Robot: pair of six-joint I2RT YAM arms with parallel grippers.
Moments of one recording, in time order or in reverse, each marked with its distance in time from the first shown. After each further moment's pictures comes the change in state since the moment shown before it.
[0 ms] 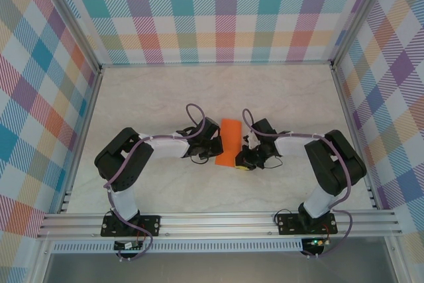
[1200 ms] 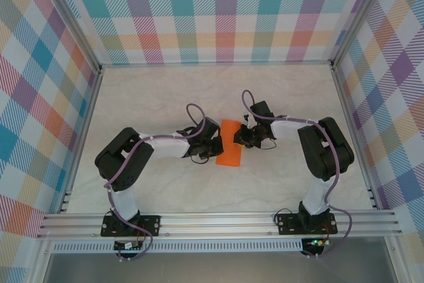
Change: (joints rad) left arm 0.000 0.003 0.003 -0.001 0.001 0.001; right arm -0.081 0.159 0.255 0.038 0.130 0.005
